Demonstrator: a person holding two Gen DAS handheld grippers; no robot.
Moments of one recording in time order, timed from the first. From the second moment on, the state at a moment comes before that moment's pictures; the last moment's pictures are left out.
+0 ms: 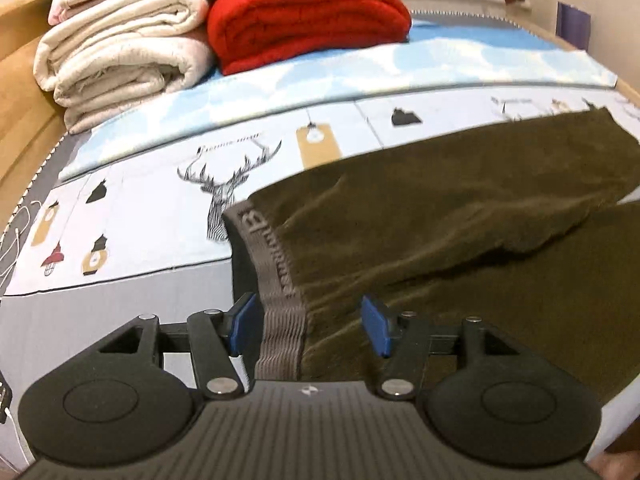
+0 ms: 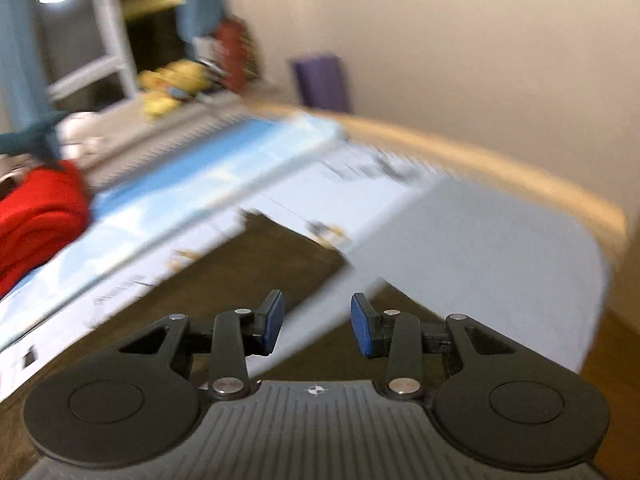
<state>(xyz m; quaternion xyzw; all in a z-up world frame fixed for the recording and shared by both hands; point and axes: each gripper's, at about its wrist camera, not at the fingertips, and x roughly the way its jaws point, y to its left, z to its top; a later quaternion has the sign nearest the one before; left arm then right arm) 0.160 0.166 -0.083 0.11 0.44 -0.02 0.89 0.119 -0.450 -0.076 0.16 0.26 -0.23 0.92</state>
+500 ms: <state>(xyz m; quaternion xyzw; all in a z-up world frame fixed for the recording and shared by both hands) 0.175 0.128 -0.081 0.12 0.41 -0.02 0.91 0.177 -0.324 -0.046 0.08 0.23 -0.08 0.97</state>
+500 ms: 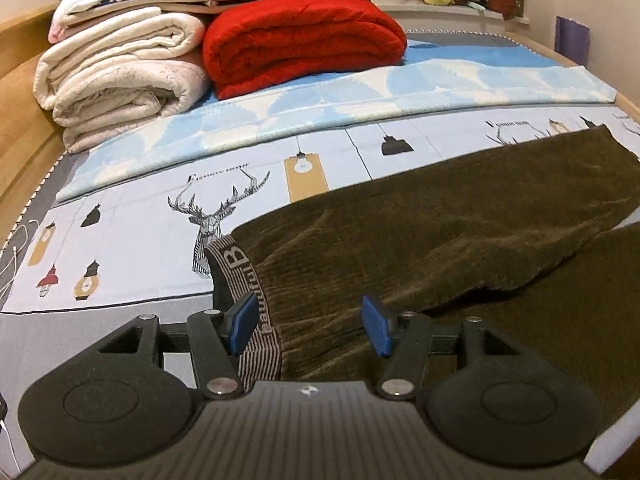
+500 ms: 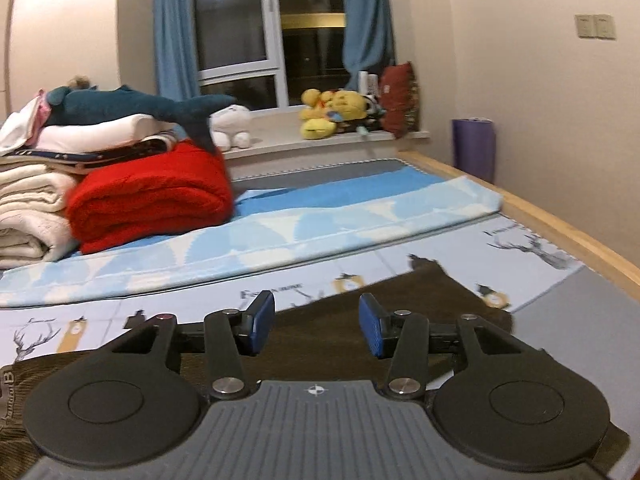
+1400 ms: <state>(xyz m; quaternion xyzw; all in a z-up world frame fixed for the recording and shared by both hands) 0.211 0.087 -0.081 0.07 0.42 -0.03 0.90 0.221 -0.263 -0.041 0.06 0.27 -0.02 0.96</state>
